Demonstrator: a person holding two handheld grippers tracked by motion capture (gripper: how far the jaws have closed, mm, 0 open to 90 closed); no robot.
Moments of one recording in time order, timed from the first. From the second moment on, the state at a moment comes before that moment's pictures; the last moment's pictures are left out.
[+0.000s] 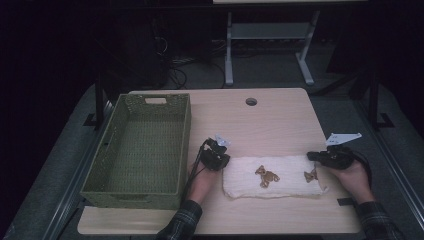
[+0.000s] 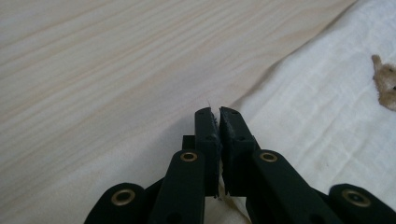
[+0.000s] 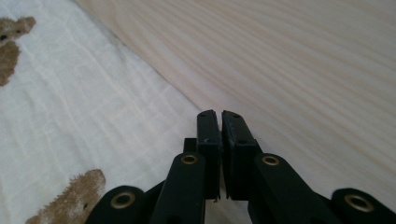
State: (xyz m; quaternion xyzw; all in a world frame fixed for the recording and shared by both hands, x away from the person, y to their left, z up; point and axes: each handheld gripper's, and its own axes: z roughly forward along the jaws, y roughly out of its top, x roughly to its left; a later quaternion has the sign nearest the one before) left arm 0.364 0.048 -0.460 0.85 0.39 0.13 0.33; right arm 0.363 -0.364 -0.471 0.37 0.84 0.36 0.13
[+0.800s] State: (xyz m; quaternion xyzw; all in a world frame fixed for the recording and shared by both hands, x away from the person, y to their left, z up) left arm 0.367 0.044 -0.432 0.83 0.38 0.20 0.37; right arm 0.382 -0.378 -0.445 0.37 0.81 0.41 0.17
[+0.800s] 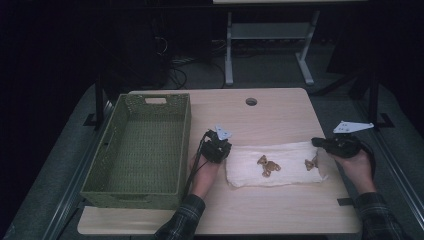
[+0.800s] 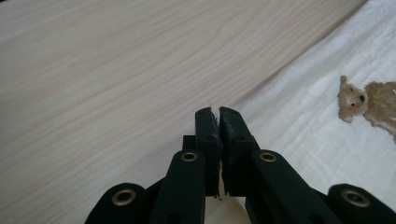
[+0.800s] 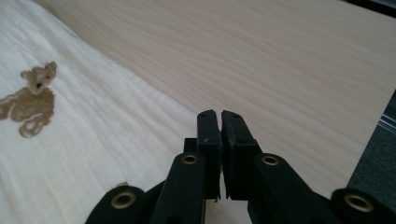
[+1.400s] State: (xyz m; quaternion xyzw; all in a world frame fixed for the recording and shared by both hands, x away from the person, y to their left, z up) left arm 0.348 0.057 -0.420 0.81 0.38 0.20 0.39; right arm 0.361 -0.380 -0.434 0.35 0.80 0.45 0.16
